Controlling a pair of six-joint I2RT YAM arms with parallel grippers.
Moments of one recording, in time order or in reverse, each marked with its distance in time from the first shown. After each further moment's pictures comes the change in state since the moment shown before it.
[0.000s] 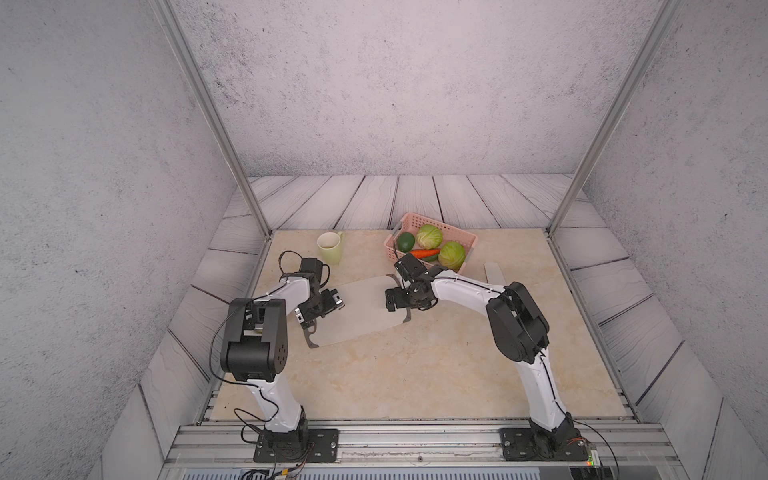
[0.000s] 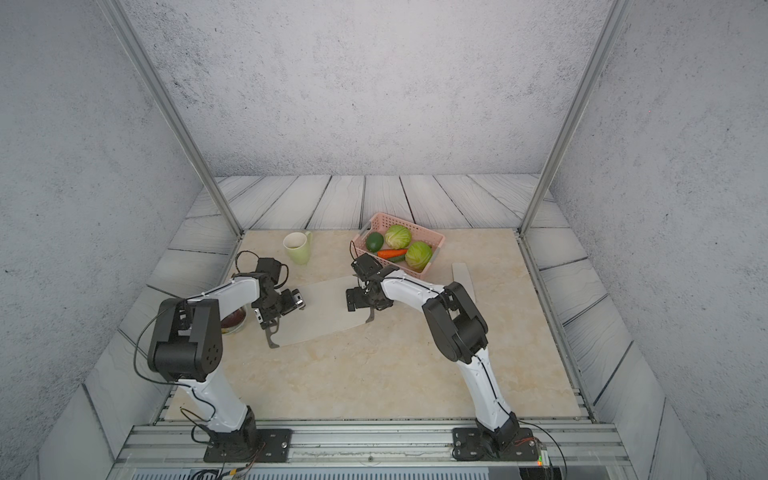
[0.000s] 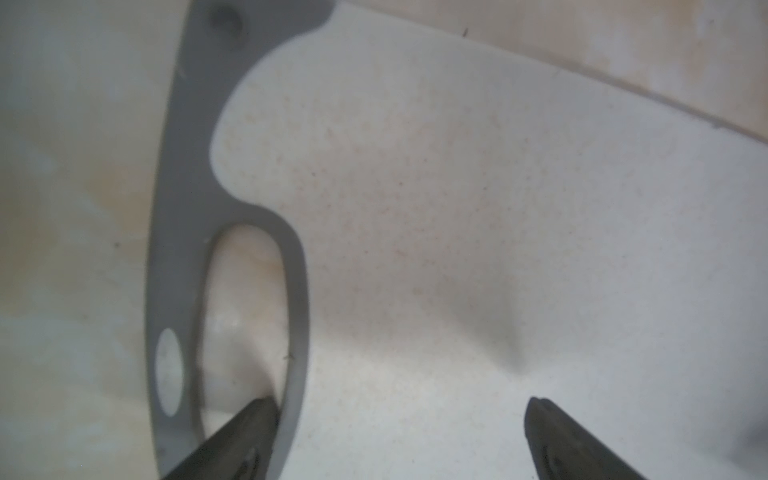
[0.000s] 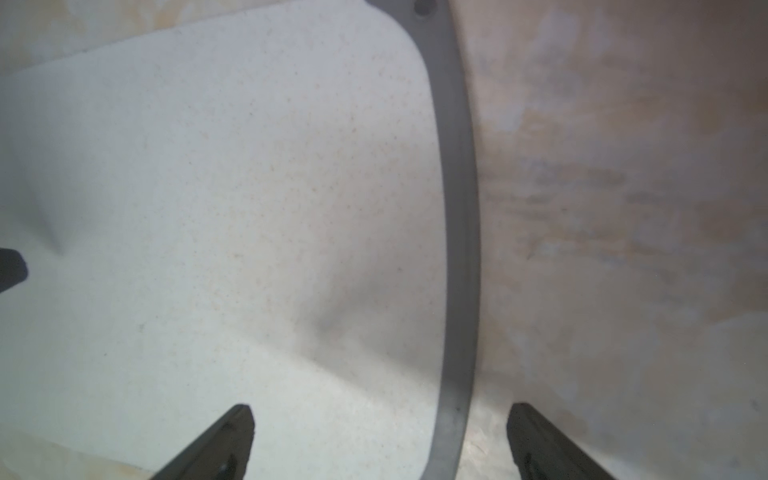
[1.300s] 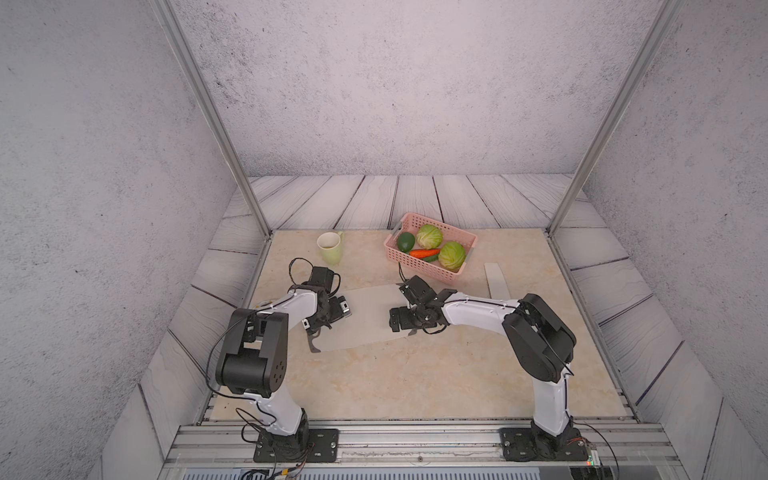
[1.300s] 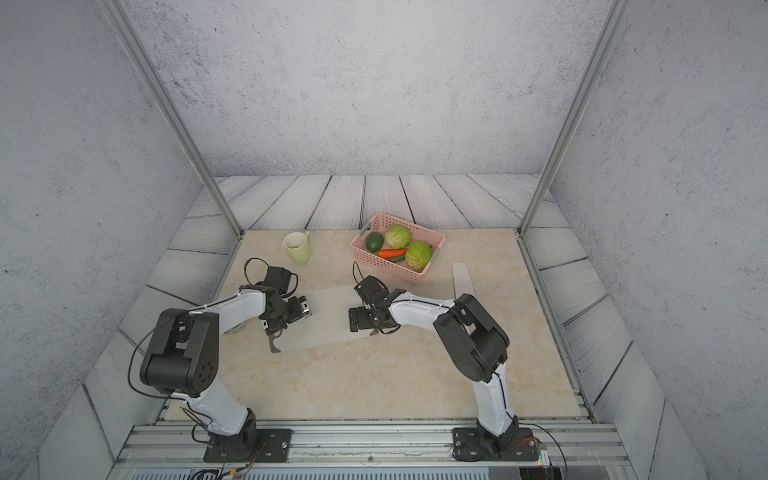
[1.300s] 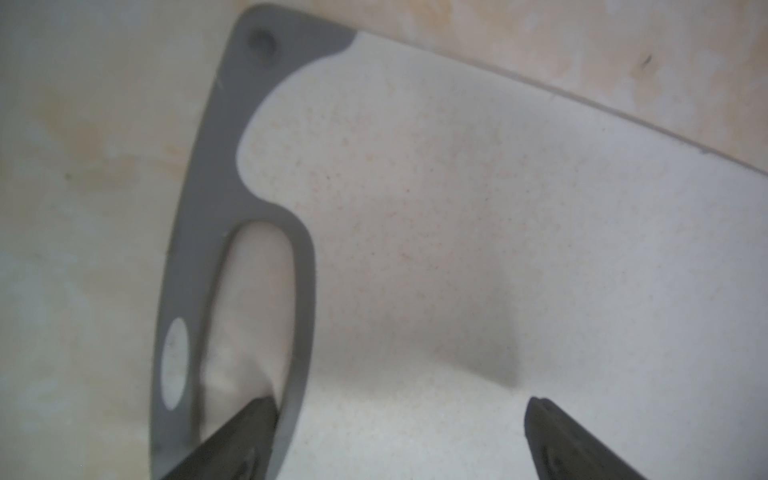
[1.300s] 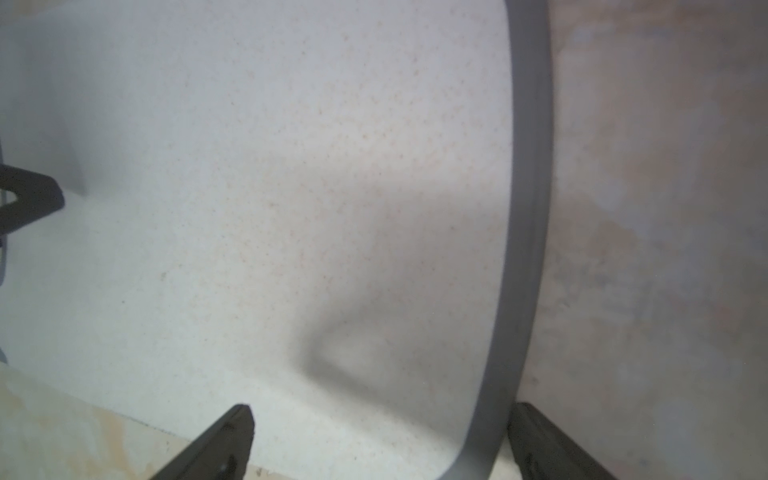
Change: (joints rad) left arm -0.110 -0.118 -0.170 0.126 -0.071 -0.027; right arm 0.092 -0.252 -0.437 0.251 0.029 0.121
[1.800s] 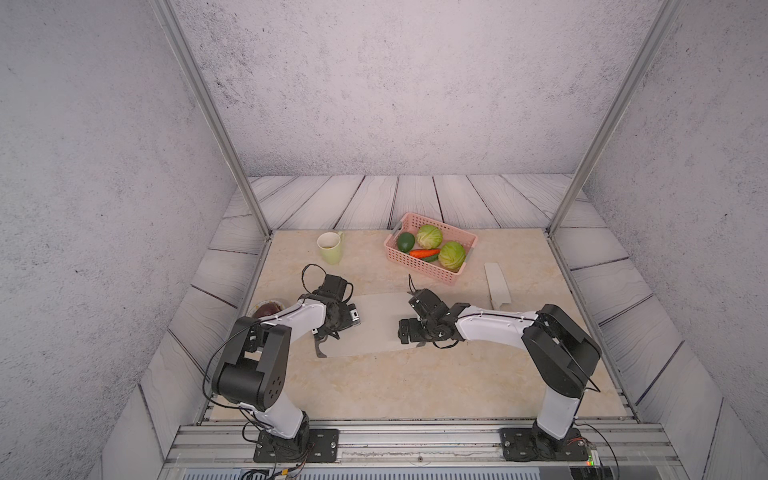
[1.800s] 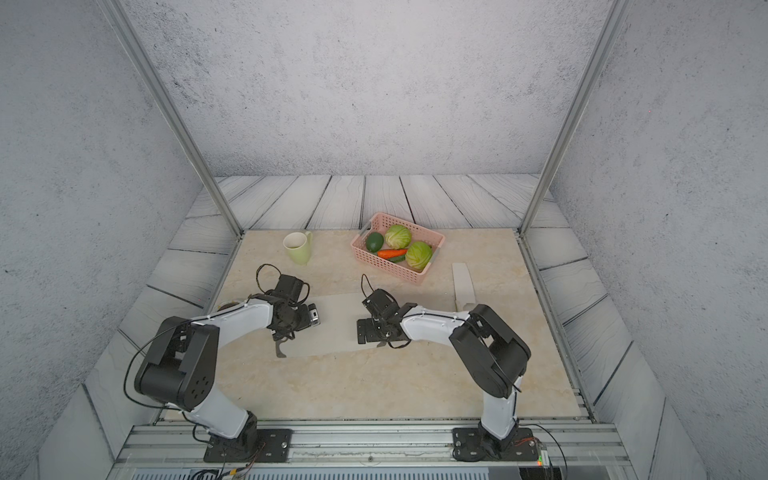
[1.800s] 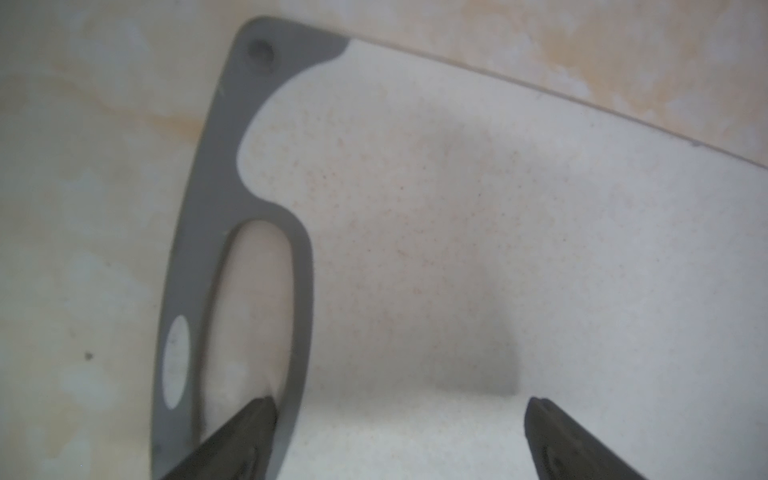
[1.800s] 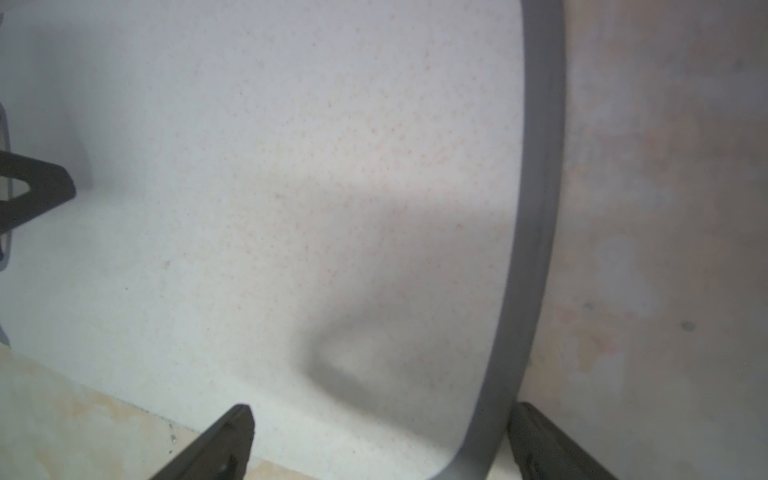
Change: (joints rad) left arm -0.129 -0.072 -0.098 0.059 -0.050 -0.019; right arm 0.027 -0.149 -0.206 0.054 0.032 0.064
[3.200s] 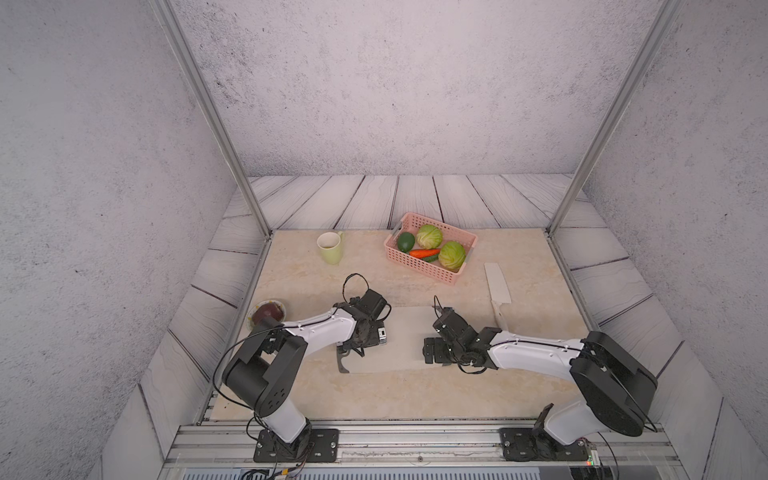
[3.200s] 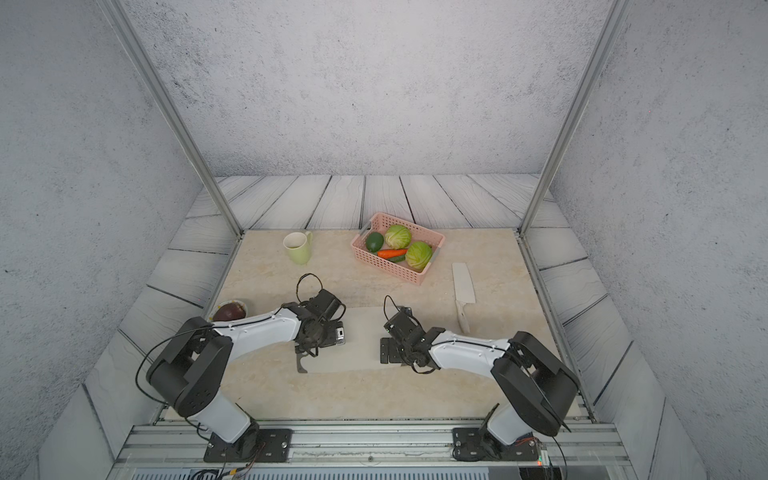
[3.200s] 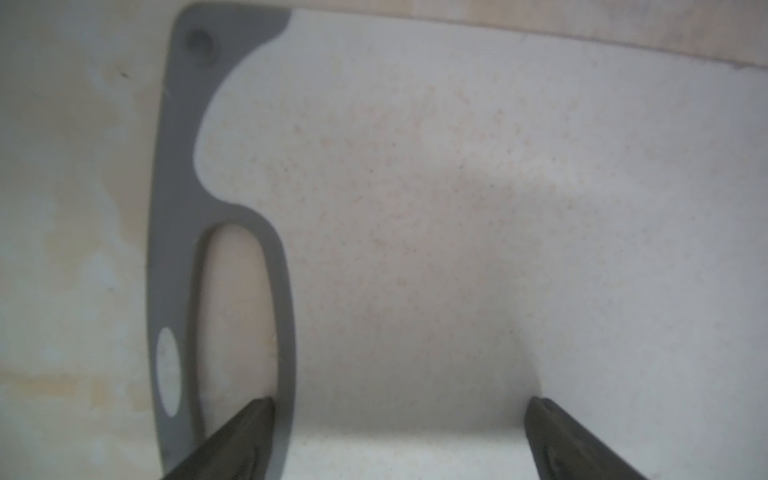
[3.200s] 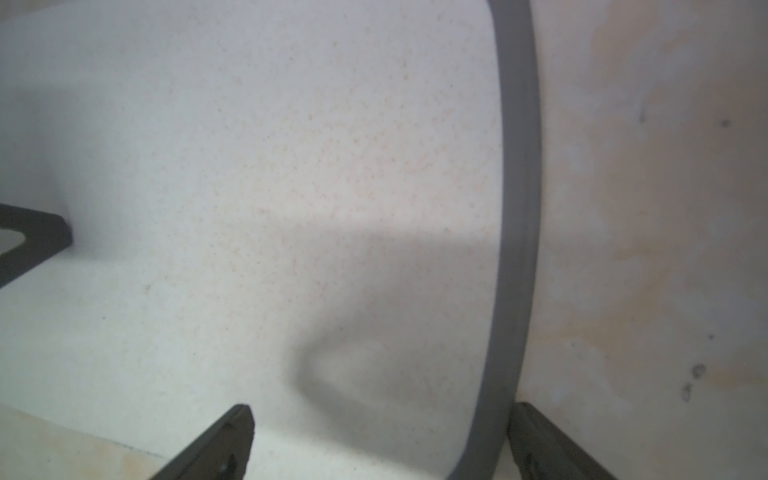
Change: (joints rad) left arm -0.322 0.026 0.033 -0.110 -0.081 -0.157; right arm 0.018 -0.291 -0.340 0.028 0.102 0.095
